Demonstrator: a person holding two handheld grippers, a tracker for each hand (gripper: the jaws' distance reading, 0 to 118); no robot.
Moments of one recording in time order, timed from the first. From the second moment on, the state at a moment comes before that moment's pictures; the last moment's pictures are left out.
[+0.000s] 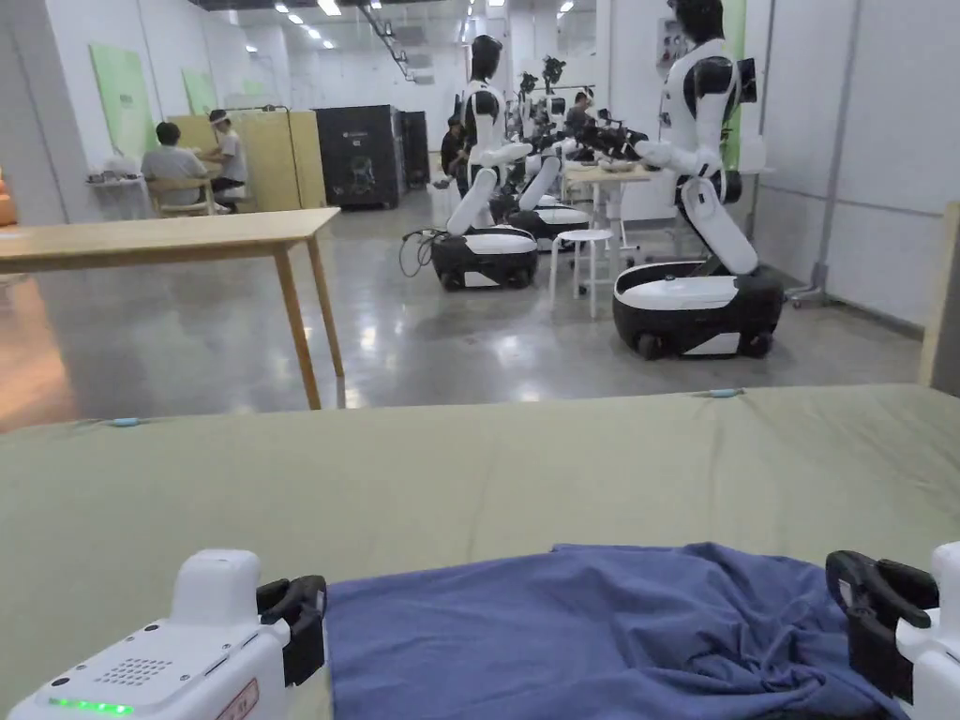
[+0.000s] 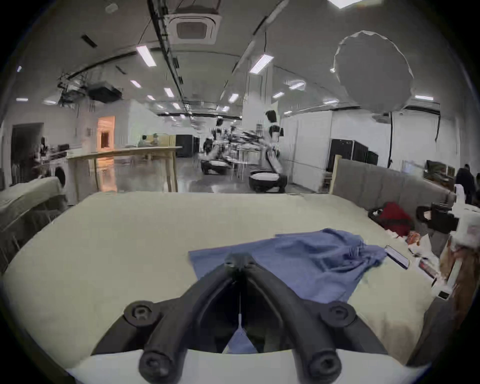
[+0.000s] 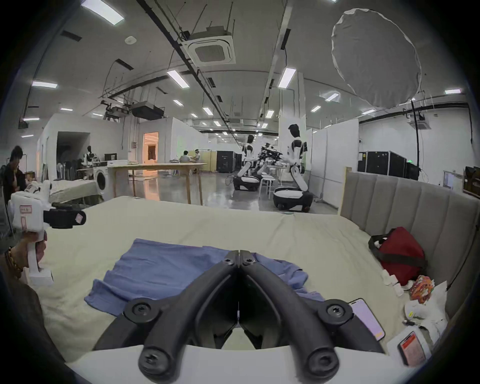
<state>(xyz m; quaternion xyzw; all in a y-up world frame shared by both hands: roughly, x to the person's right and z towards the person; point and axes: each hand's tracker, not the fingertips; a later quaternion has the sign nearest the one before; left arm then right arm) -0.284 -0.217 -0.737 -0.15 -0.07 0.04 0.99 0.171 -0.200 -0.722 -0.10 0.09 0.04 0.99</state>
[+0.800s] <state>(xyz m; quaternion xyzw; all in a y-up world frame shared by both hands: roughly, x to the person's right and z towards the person) -0.298 -0.360 -1.062 -0.45 -0.03 0.03 0.89 0.199 -0.213 -0.727 -0.16 0.07 0.07 0.98</state>
